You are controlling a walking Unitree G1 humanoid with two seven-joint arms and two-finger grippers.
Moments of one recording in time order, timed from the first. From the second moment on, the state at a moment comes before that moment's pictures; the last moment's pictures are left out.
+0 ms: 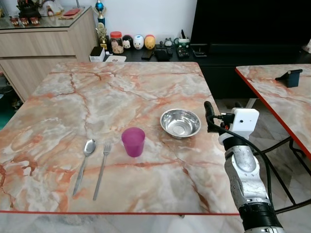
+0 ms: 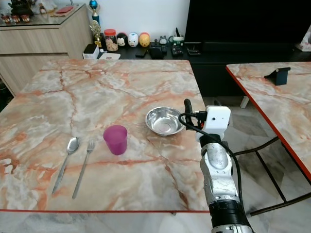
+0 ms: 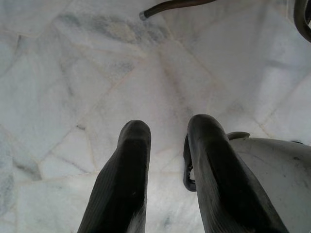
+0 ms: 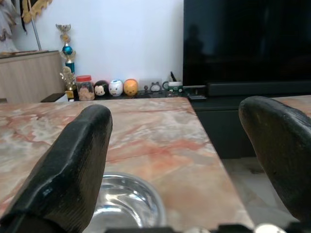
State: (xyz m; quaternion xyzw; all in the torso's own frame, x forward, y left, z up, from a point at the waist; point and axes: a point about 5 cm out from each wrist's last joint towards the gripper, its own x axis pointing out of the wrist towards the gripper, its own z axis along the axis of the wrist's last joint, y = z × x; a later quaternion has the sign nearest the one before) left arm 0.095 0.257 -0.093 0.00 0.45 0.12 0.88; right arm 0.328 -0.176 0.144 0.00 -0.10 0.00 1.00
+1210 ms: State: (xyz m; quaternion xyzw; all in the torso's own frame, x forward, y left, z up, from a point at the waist) left arm 0.099 0.254 -0.093 -0.01 0.44 0.11 0.89; right arm 0.325 -0.208 0.110 0.03 0.03 -0.11 0.99
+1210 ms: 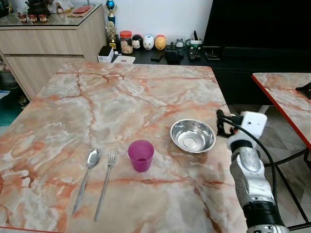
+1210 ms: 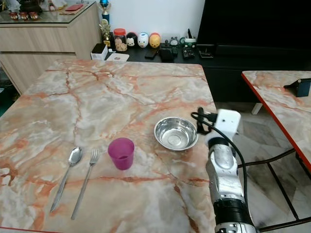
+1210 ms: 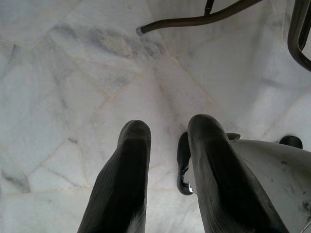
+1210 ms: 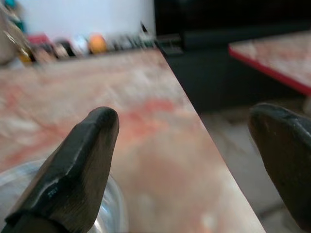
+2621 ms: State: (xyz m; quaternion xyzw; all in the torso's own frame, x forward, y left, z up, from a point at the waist) left arm 0.111 0.245 -0.092 0.01 0.44 0.09 0.90; right arm 0.326 -0.173 0.075 0.17 0.18 0.01 0.97
